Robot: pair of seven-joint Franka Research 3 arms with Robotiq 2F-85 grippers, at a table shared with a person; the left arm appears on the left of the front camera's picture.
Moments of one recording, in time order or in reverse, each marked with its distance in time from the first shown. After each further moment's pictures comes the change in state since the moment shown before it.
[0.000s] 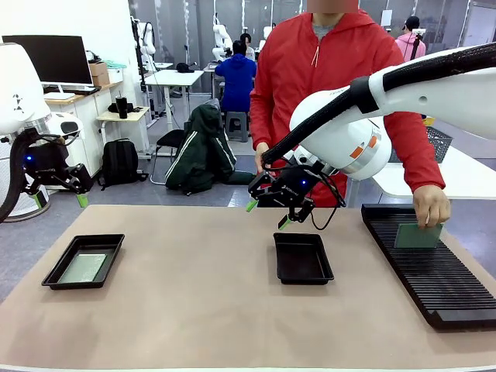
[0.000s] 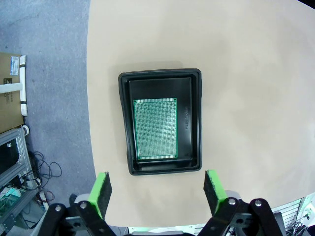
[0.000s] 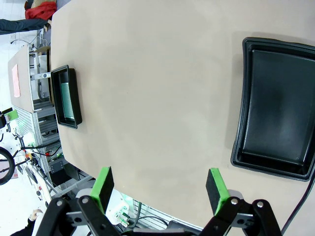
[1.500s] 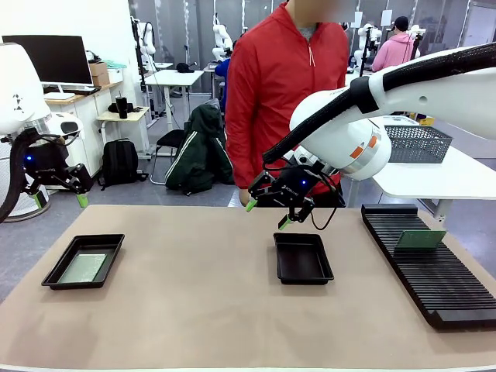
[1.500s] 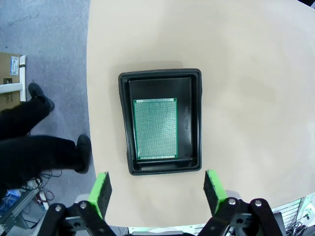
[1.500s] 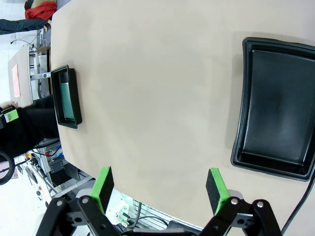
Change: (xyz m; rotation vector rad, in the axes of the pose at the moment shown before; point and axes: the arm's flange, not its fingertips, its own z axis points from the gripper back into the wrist) left arm 0.000 0.000 0.000 0.000 0.000 0.000; right arm 0.000 0.000 0.000 0.000 0.000 0.000
